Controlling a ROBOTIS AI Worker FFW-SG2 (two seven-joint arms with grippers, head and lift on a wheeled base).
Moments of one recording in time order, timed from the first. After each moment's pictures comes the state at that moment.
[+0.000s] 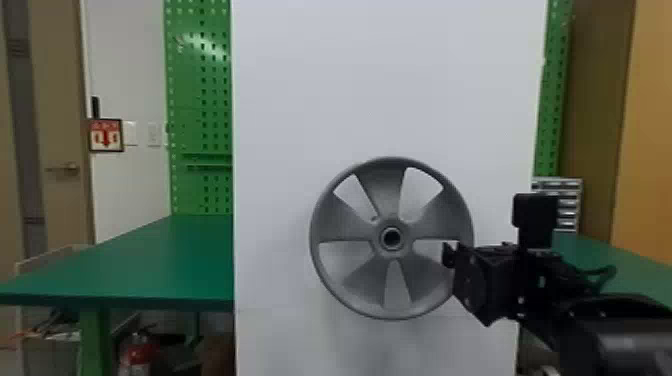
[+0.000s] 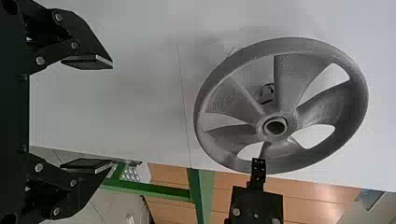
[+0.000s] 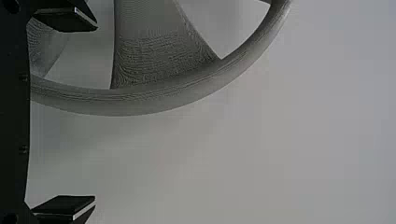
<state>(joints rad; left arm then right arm) -0.12 0.25 -0.18 -2.10 0.38 0.69 -0.36 -0.69 -0.14 -0.02 -1.59 -0.17 0.65 0.08</state>
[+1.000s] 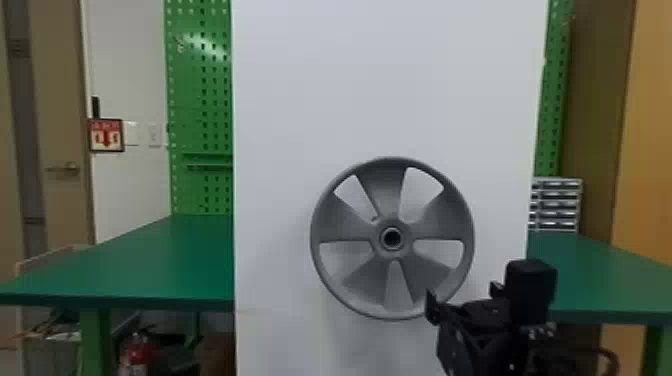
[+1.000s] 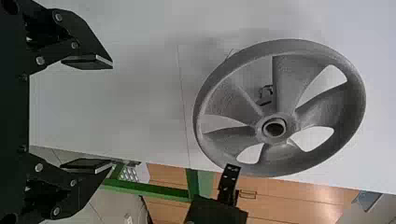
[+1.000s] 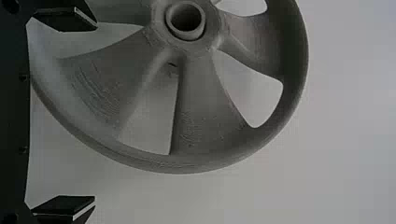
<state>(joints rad) -0.12 0.25 -0.18 -2.10 0.38 0.69 -0.36 -0.41 -0.10 0.03 -1.72 -0.10 0.35 0.08</state>
